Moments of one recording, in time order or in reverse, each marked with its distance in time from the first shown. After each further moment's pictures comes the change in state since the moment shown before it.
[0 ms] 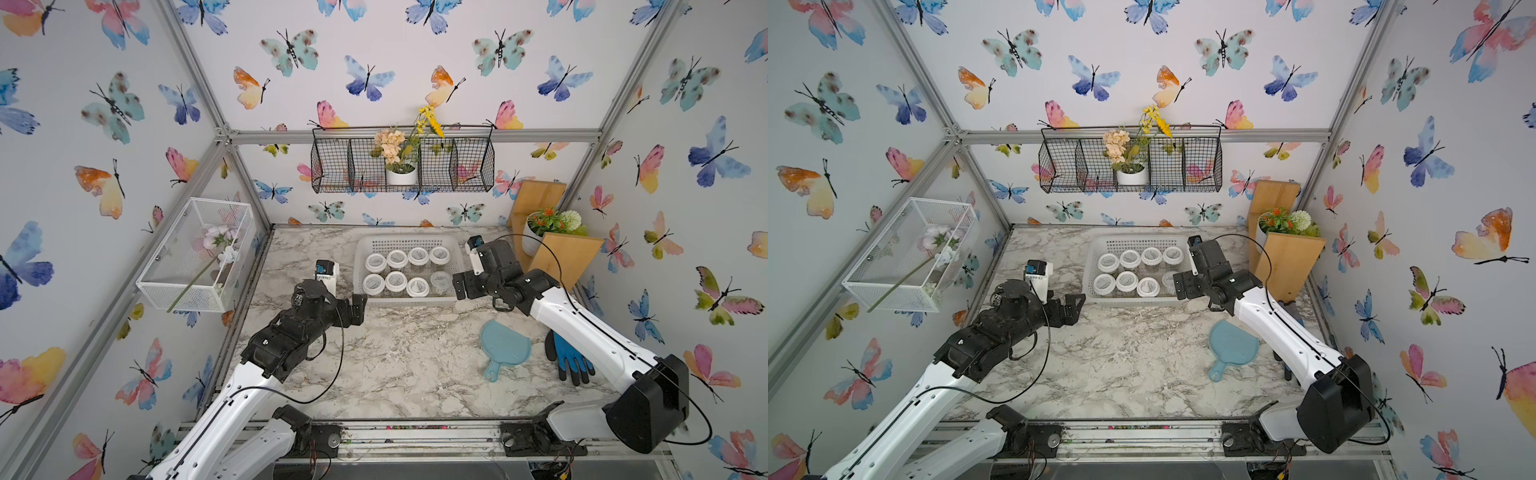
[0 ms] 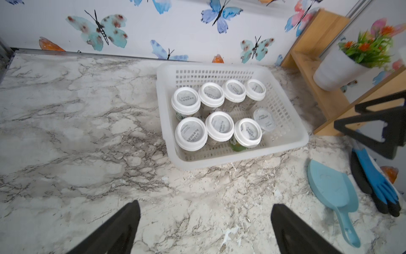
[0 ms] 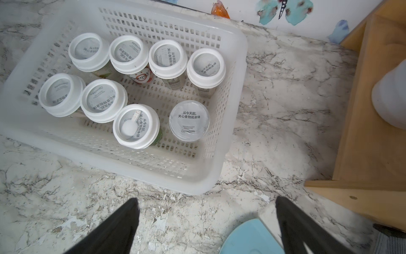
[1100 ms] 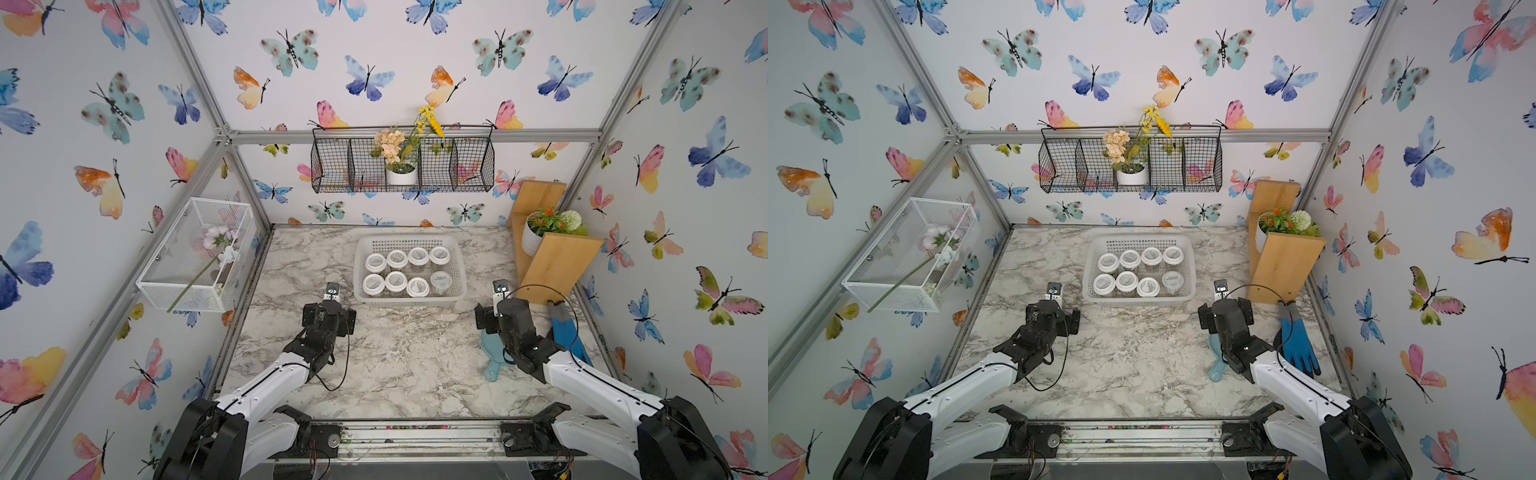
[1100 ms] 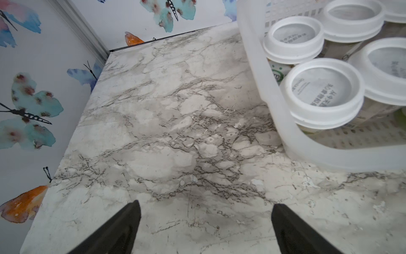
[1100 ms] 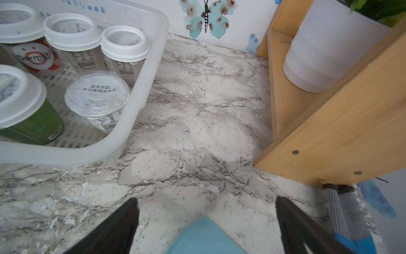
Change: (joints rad) left arm 0.114 0.245 -0.495 0.668 -0.348 0.294; right arm -0.042 -0.287 -0.767 0.743 0.299 -0.106
